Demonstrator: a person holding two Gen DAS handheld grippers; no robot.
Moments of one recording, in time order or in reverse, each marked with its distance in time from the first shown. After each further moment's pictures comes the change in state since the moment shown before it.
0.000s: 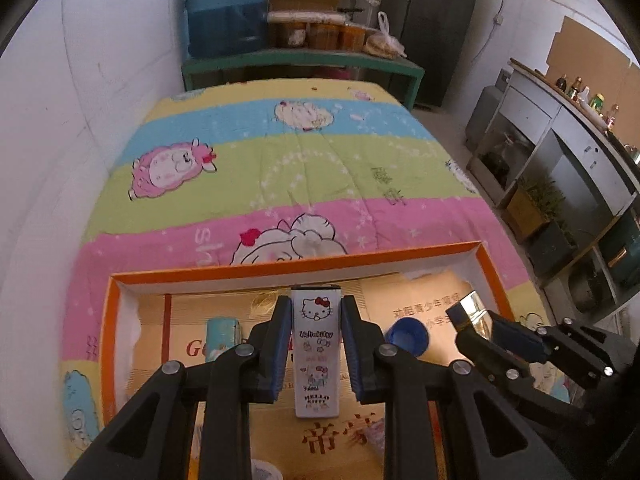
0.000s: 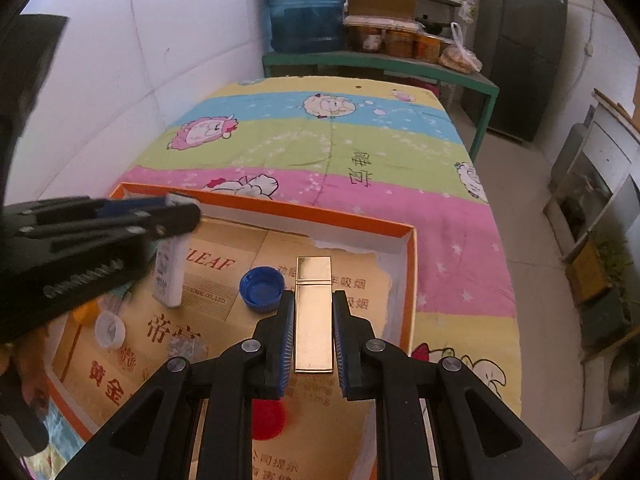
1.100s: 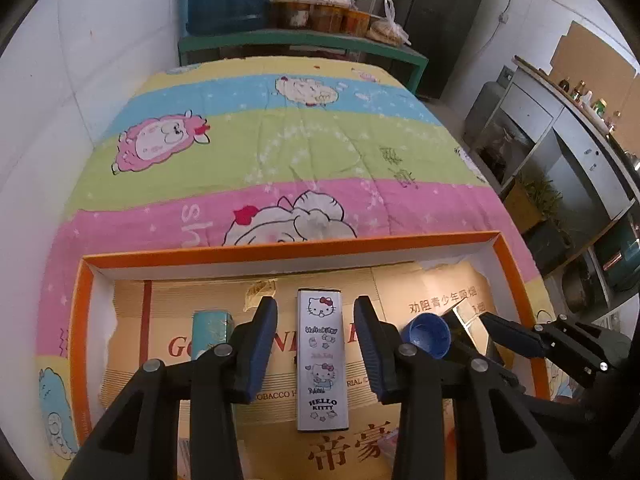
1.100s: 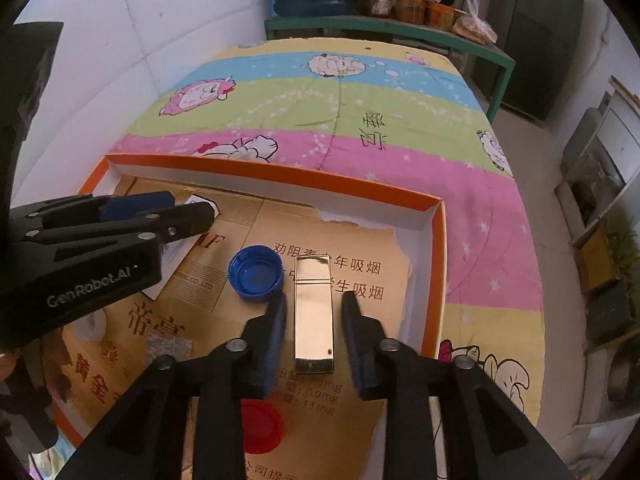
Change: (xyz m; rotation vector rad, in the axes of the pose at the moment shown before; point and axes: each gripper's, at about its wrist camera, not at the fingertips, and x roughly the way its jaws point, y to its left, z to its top) left arm 0.023 0.012 -0.003 -0.030 0.037 -0.047; right arm 0.028 -0.002 -0.002 -0.008 0.118 0.016
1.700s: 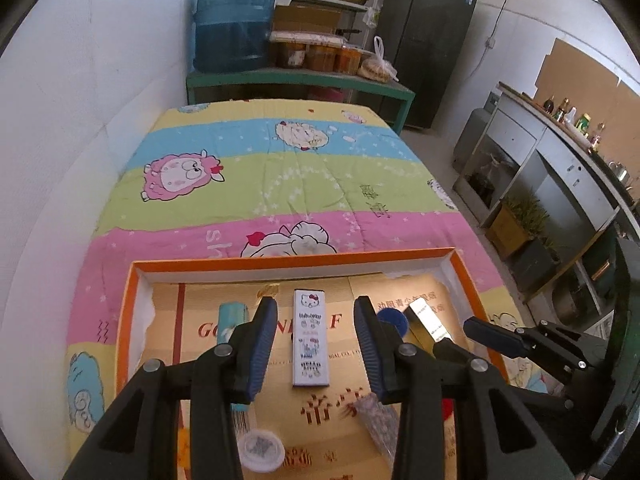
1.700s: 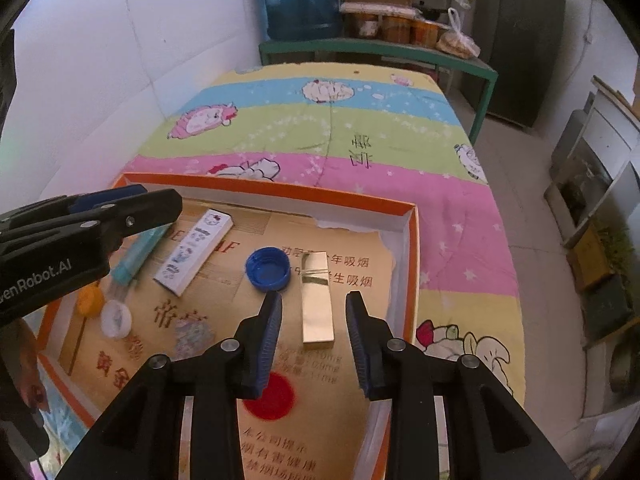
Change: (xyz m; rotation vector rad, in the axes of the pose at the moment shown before) left arm -0.067 -0.005 -0.016 0.003 -0.123 -0.017; right arm -0.042 0.008 -0.013 0.032 -0.084 -0.013
